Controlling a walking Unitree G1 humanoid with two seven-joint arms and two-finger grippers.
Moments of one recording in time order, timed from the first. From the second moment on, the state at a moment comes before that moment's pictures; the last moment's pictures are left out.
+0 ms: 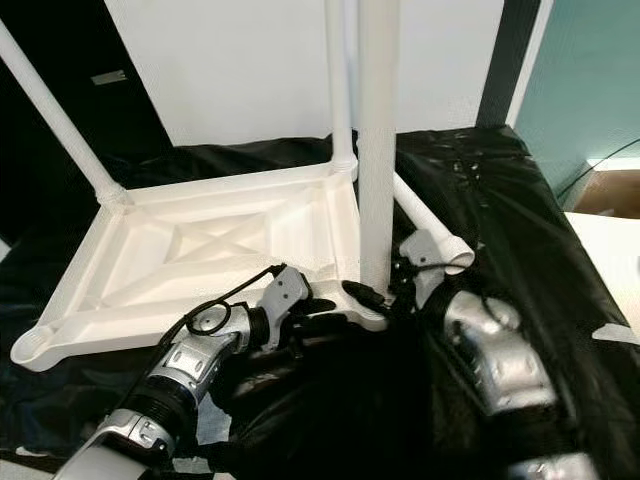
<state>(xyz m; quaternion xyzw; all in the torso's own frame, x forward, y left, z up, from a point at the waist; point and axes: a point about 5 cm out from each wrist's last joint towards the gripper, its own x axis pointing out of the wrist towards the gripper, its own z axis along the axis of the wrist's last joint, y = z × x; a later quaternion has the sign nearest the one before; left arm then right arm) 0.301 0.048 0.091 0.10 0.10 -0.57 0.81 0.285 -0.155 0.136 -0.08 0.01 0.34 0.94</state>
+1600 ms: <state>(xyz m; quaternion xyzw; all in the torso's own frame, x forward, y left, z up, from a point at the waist) 0.297 0.045 0.088 0.11 0.10 -0.57 0.81 0.269 -0.167 0.127 -0.15 -0.02 0.32 0.93</state>
